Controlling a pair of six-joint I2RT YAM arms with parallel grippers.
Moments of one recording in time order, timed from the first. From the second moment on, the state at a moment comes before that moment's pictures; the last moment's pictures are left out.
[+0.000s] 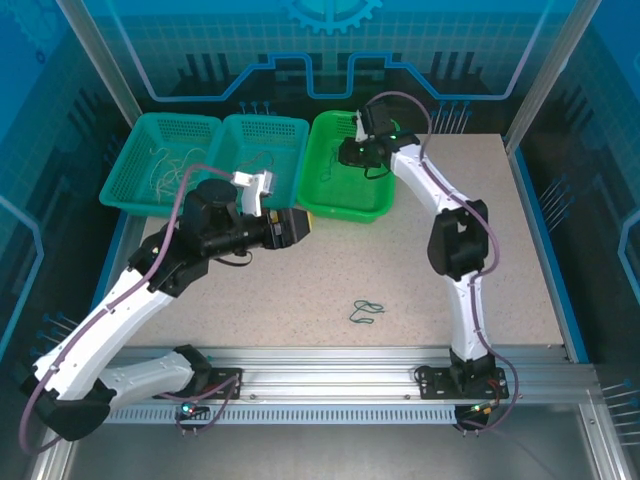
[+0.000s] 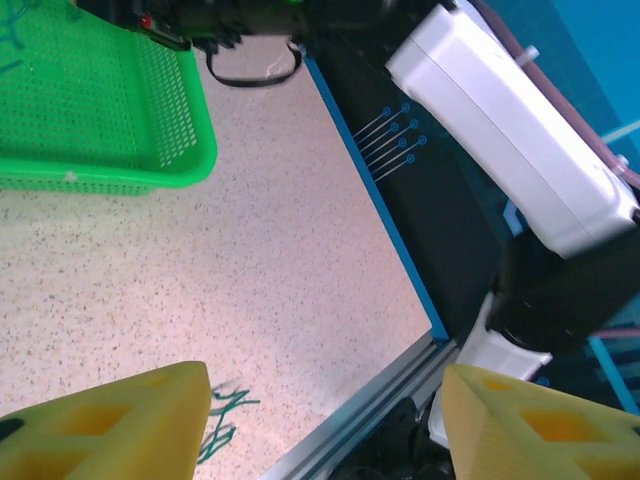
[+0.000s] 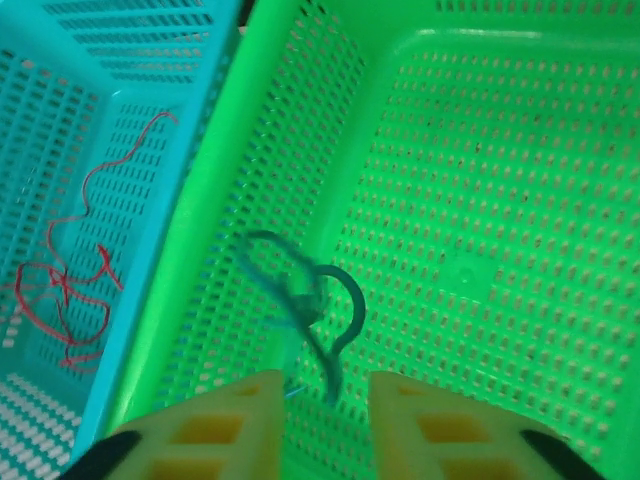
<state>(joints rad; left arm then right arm) -0.64 1.03 1.25 -0.63 0.26 -0.69 0.37 2.29 2.21 -0.74 -0.16 0.40</state>
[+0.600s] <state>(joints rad) -0.77 1.05 1.22 -0.90 0.23 -0.50 0.40 1.52 1.49 -0.75 -0.14 0.36</state>
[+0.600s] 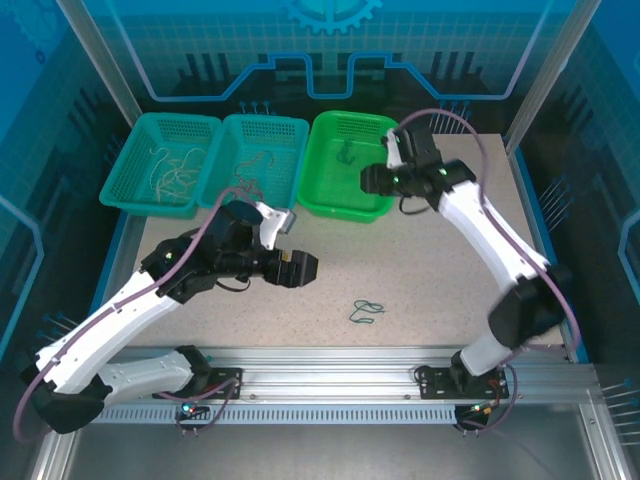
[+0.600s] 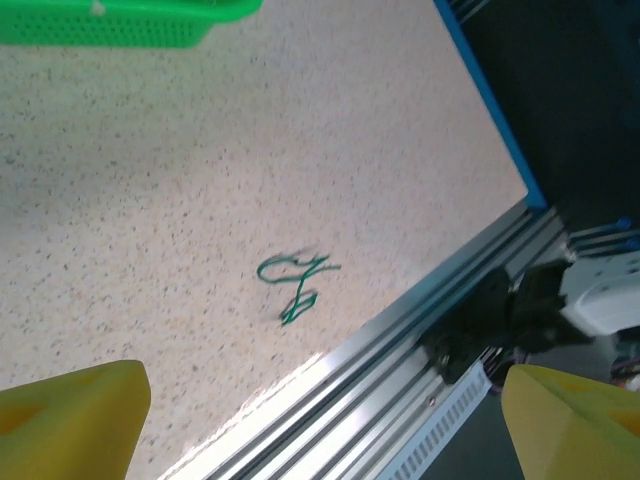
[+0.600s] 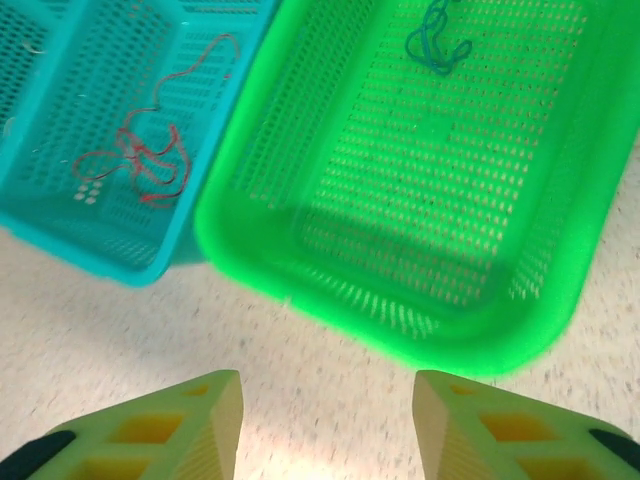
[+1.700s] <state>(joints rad) -1.01 1.02 1.01 -0.80 0.31 -0.25 0.70 1.63 1.05 -1.02 -0.19 0.46</state>
